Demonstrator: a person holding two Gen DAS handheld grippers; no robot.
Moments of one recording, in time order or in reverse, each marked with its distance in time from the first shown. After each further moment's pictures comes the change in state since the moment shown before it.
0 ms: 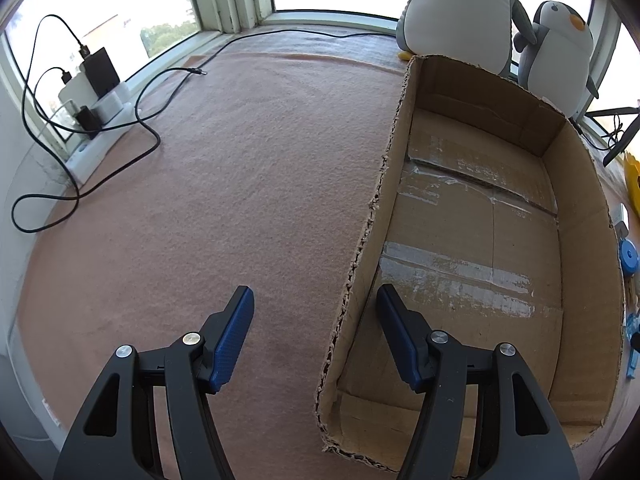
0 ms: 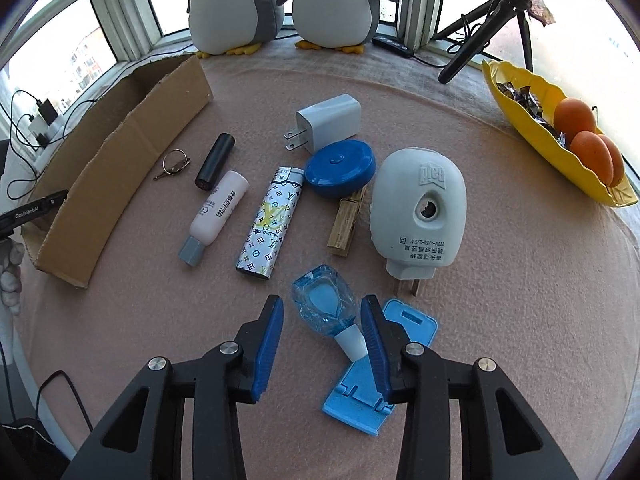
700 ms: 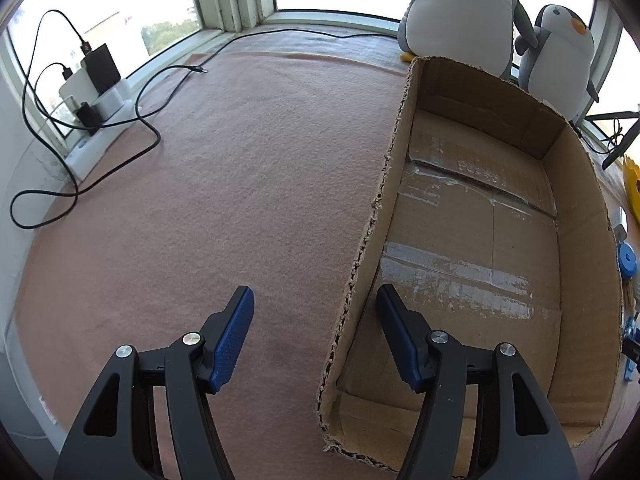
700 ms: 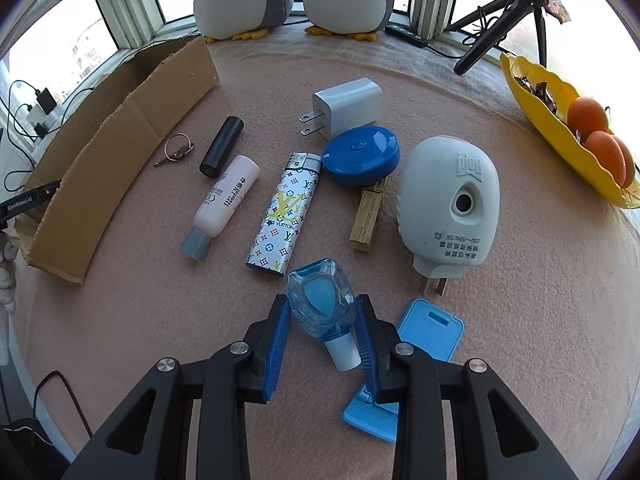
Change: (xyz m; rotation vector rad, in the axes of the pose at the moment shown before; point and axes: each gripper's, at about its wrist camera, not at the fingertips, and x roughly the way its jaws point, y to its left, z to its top) left arm 0.001 0.001 -0.001 -0.011 -0.001 -0.006; right arm 0.007 0.017 0.003 0.002 0.013 0.011
